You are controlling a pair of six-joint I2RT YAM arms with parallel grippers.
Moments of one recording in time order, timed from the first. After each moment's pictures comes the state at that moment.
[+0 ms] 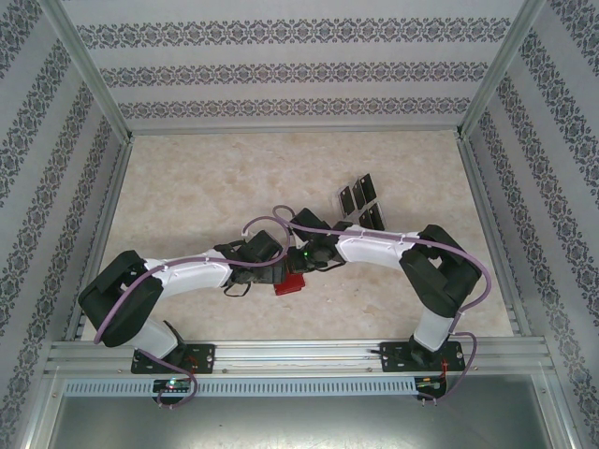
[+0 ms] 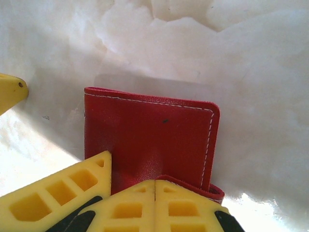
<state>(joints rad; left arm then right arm) -0.76 1.52 0.73 -0.39 -0.18 -0.74 0.82 1.76 1.02 -0.39 -0.25 0.60</state>
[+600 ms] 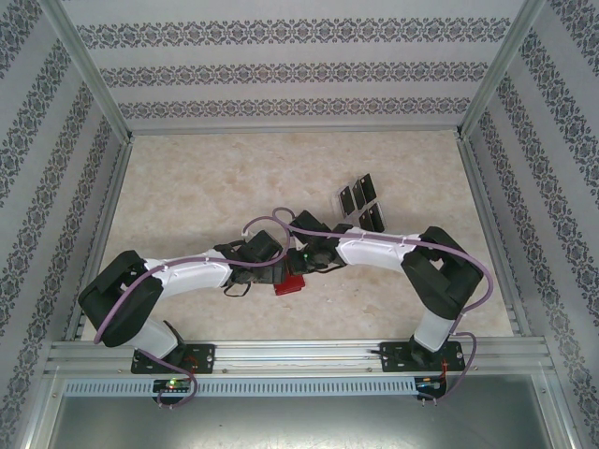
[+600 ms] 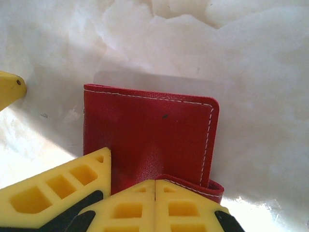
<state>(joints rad) -0.76 1.52 0.73 -0.39 -0.18 -0.74 0.84 1.73 1.00 -0.39 -0.22 0.61</state>
